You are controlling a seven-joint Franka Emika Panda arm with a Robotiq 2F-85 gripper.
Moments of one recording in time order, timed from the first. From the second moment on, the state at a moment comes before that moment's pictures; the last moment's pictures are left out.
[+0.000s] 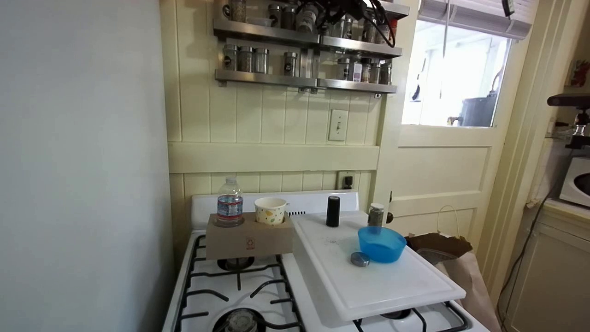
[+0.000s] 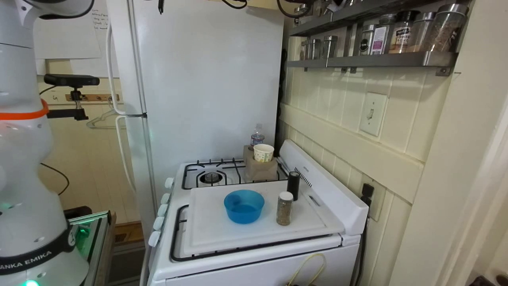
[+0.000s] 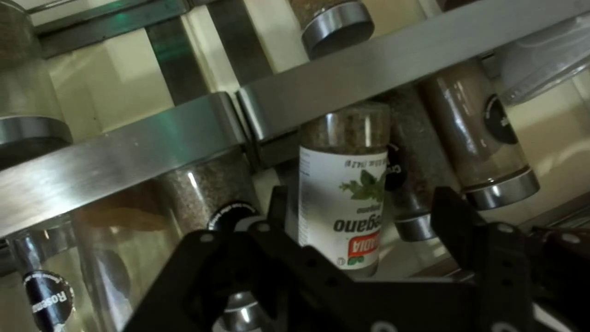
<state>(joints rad) 0.00 0.13 0.02 -1.36 0.09 2.64 0.32</state>
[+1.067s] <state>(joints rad) 0.00 0.16 0.01 -1.36 0.08 2.64 0.34</state>
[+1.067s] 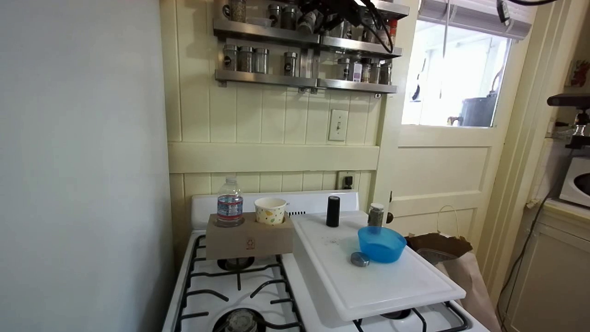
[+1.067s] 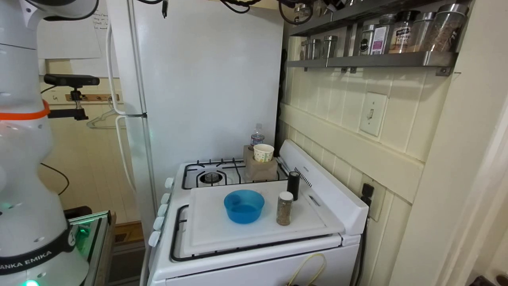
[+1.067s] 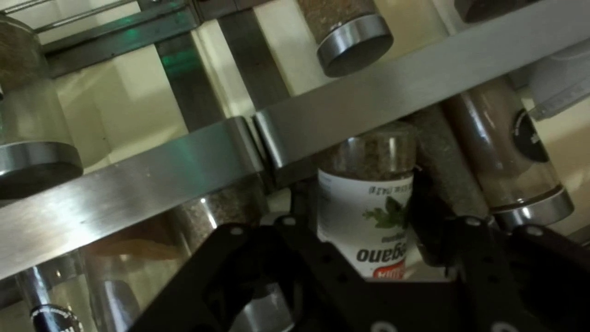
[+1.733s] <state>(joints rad) 0.00 0.16 0.01 -1.36 0.06 2.65 0.34</state>
